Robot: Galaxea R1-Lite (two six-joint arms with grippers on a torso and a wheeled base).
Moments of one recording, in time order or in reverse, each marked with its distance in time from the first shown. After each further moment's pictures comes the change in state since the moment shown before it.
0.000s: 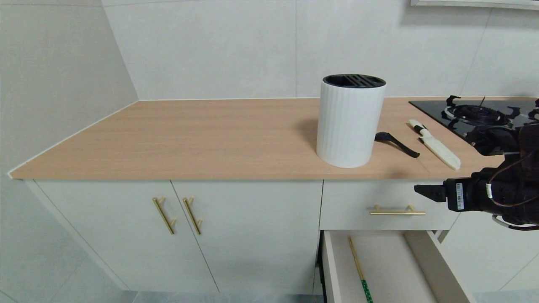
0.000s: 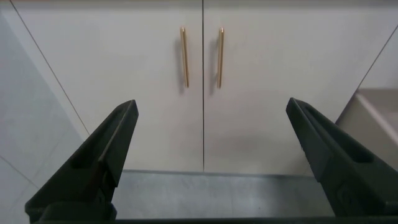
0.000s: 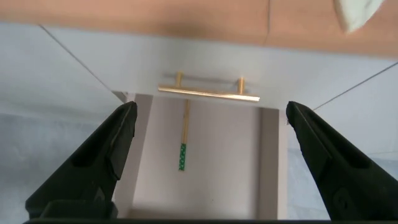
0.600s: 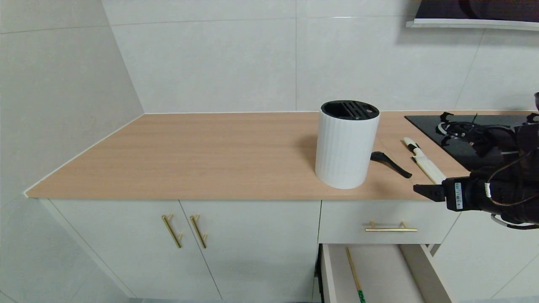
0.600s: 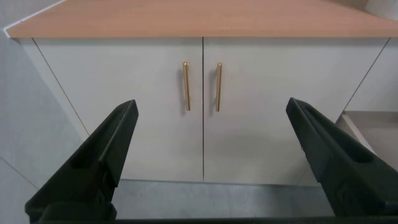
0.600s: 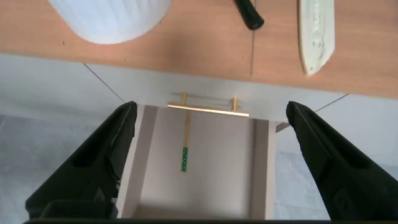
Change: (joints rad) left arm 0.000 0.000 0.000 0.000 0.000 0.000; right arm 0.000 0.006 -0.004 -0.007 0.007 -0.017
